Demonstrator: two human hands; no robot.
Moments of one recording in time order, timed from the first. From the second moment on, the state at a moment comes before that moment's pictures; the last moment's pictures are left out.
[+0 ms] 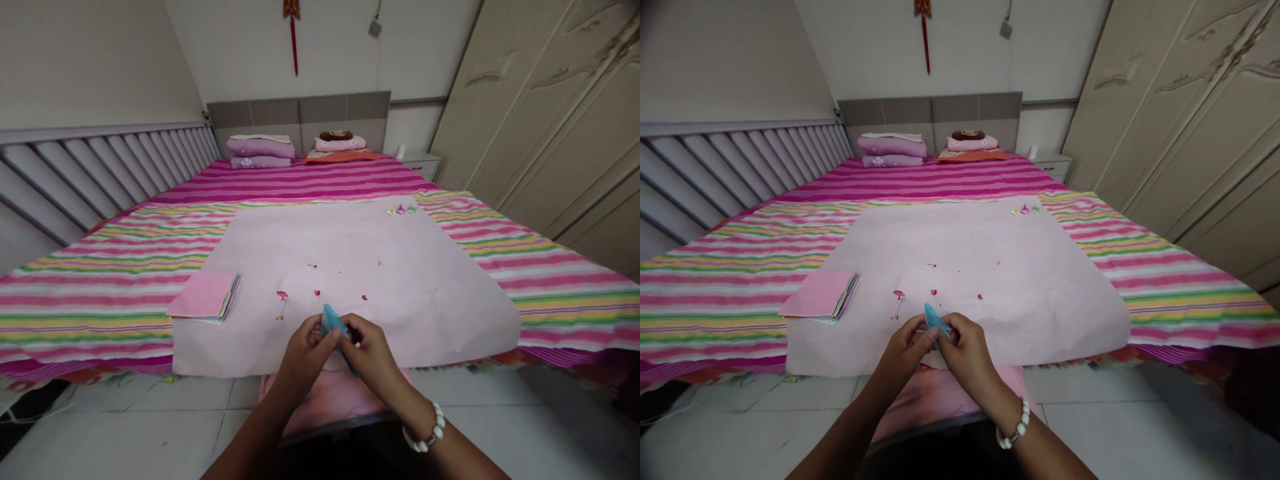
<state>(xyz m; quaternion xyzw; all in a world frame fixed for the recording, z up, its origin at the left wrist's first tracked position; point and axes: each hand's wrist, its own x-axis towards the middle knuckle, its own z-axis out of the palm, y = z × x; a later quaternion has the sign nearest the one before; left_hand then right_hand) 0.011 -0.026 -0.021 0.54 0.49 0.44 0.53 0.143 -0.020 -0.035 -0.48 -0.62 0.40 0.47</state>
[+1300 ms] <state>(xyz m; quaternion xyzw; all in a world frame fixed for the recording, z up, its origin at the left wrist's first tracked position) -0.003 -0.025 -0.026 0.58 0.46 0.50 0.45 0.151 -0.015 -0.040 -0.45 -0.36 0.60 0.56</state>
